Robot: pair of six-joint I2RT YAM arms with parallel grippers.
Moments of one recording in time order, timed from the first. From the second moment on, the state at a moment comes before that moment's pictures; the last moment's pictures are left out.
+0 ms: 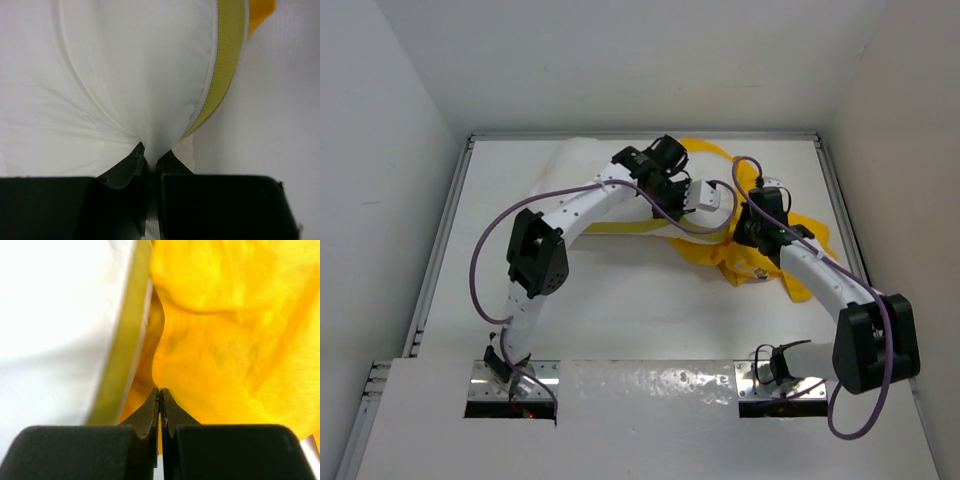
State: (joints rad) left arm -0.70 2.17 2.08 -0.98 0.42 0.93; right arm 0.23 1.33 0.76 -0.25 0.14 0.43
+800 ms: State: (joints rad) left arm -0.83 2.10 1.66 -0.55 0.35 0.71; right arm 0.33 0.96 0.63 -0.47 -0.02 0.46
